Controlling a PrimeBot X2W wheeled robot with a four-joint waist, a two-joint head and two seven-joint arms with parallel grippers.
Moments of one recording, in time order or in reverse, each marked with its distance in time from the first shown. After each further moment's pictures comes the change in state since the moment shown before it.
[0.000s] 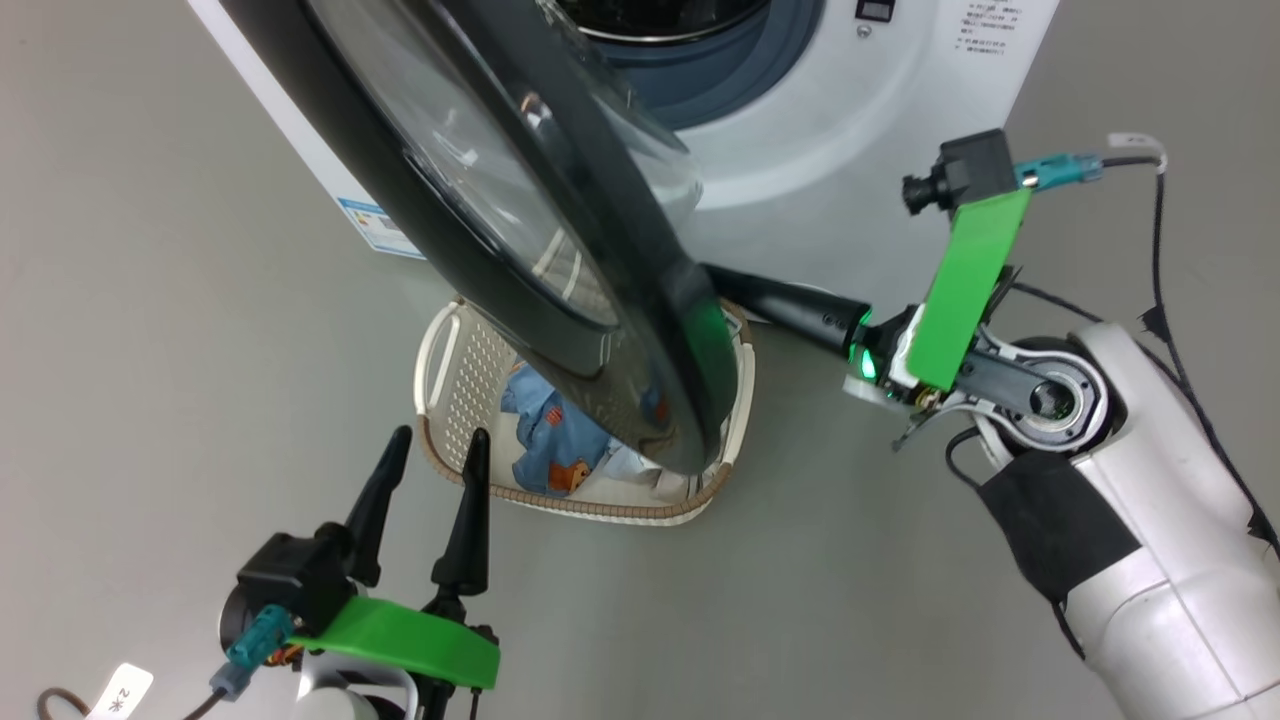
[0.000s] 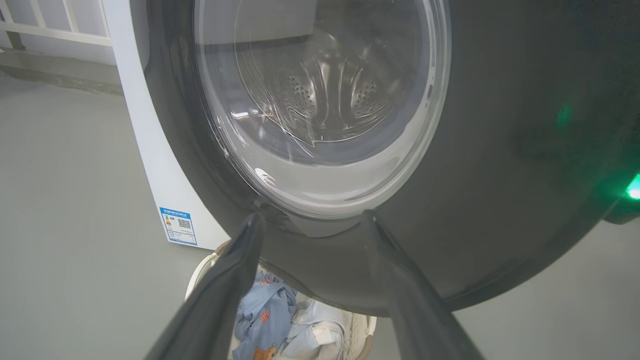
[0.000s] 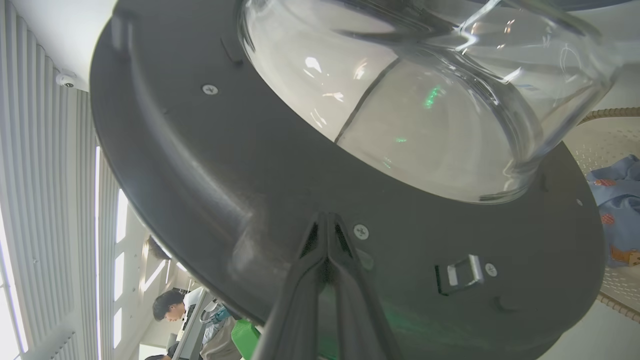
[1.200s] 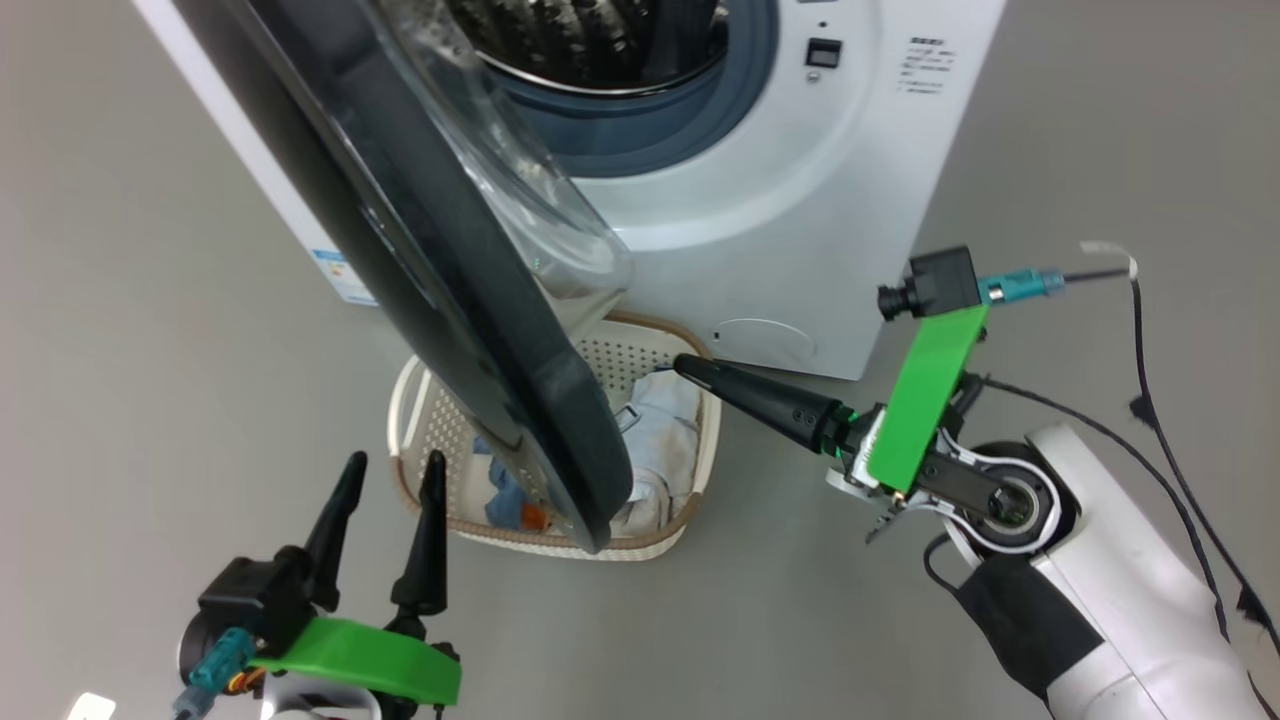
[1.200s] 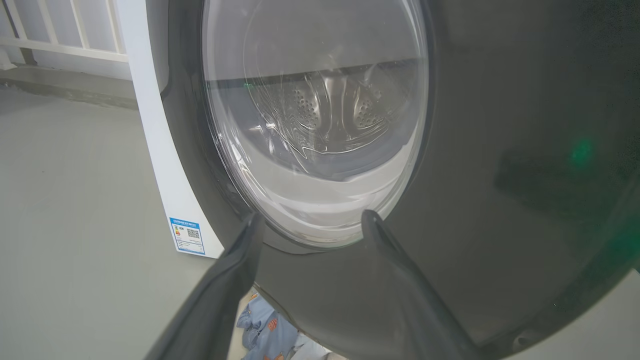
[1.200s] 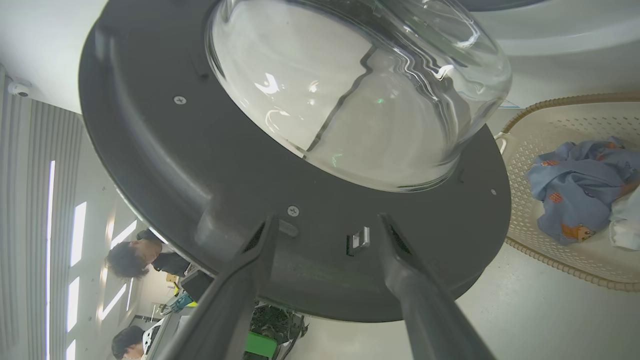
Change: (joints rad) left arm 0.040 0.001 0.079 0.016 0.034 -0.027 0.000; right arm 0.141 0.003 0.060 -0.037 -0.080 0.000 -0.122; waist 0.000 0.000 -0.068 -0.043
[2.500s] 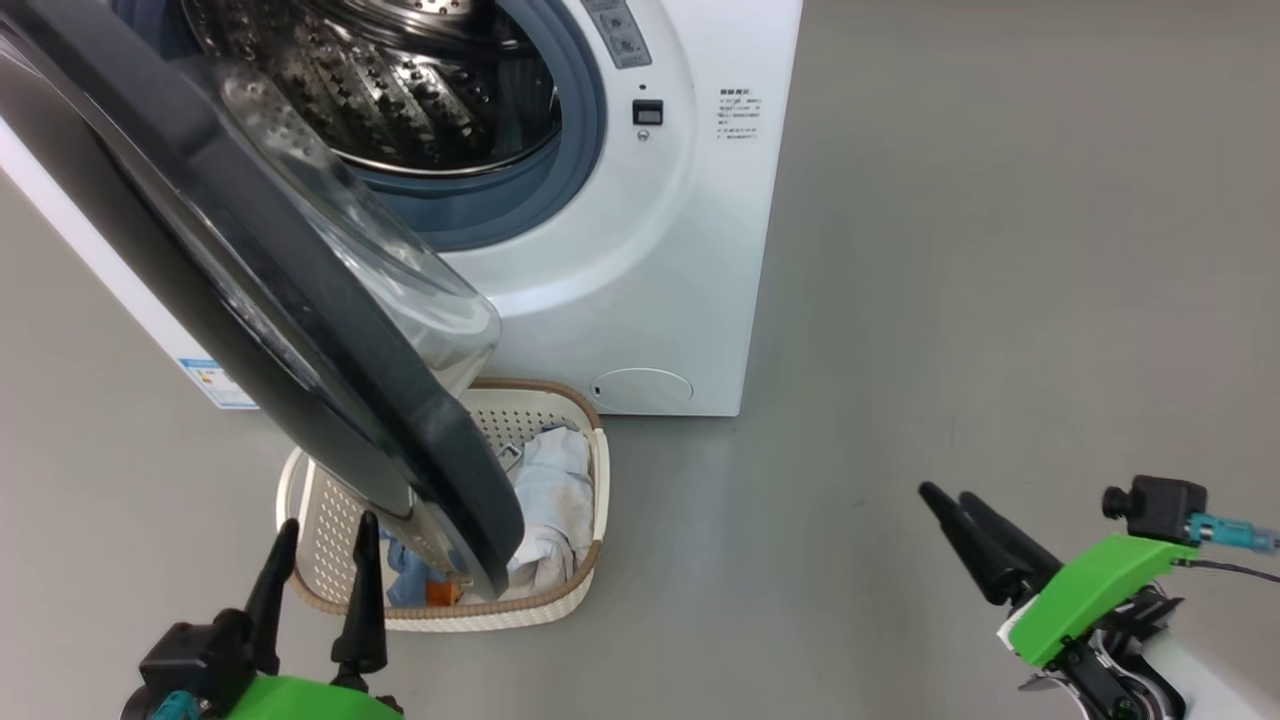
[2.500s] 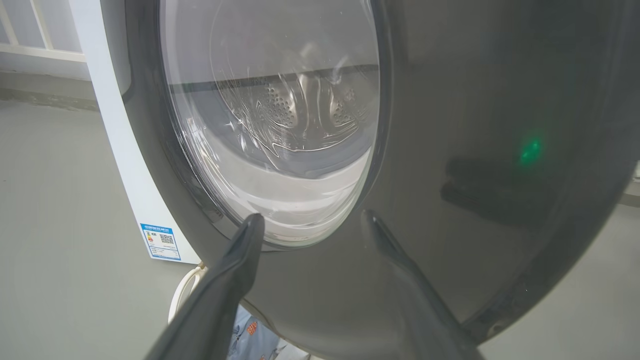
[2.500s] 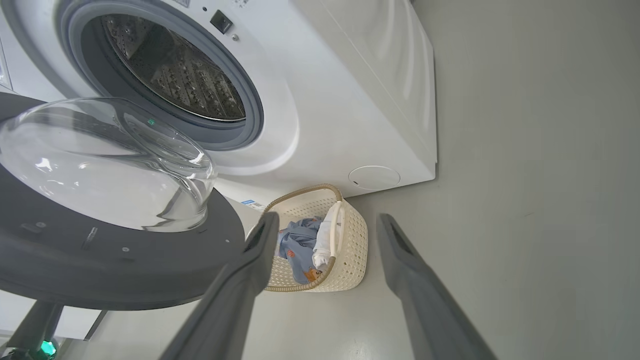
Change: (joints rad) left arm 0.103 0.001 0.123 0.001 0.035 -0.016 0.000; right arm 0.264 -0.292 0.193 0.140 -0.140 0.000 -0.699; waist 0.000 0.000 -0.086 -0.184
